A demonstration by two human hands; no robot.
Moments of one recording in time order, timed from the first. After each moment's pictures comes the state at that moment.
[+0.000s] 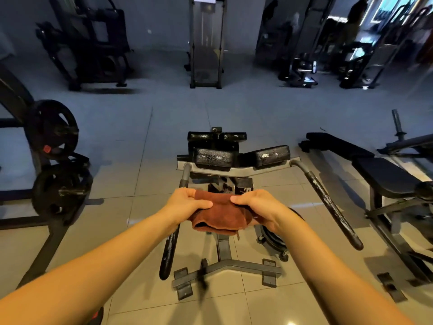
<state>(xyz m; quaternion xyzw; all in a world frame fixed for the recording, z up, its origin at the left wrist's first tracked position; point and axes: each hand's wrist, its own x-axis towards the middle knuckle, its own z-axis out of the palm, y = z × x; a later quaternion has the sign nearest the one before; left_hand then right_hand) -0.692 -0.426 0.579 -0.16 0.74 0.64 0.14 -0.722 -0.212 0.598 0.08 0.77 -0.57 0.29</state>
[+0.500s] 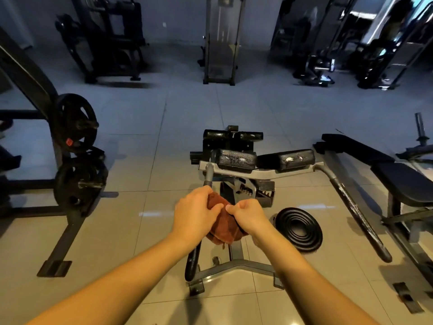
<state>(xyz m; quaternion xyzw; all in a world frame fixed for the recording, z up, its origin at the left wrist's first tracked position) -0.676 -0.464 0.558 -0.06 0.95 0.29 -0.13 -0.713 -0.313 0.558 0.08 0.84 -0.50 0.20</state>
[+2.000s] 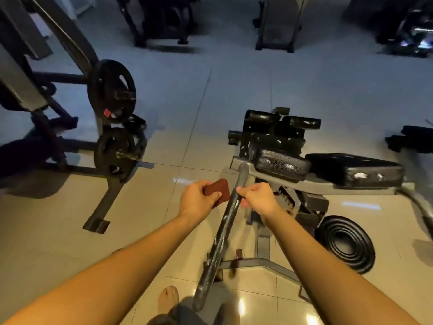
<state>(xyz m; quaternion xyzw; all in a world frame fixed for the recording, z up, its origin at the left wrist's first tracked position) -0.789 -0.536 0.465 -0.27 0.83 0.49 -0.02 -0.882 -0.372 0.449 0.05 0.80 -0.52 0.28</state>
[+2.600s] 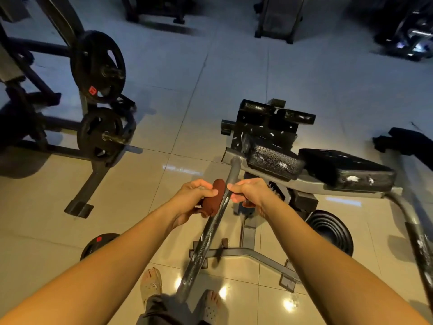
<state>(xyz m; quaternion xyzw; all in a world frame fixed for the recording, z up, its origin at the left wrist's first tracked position) -0.787 -0.534 0.453 -0.31 0.58 0.74 0.14 -0.894 -0.361 0.456 0.08 0.77 -0.50 0.39</state>
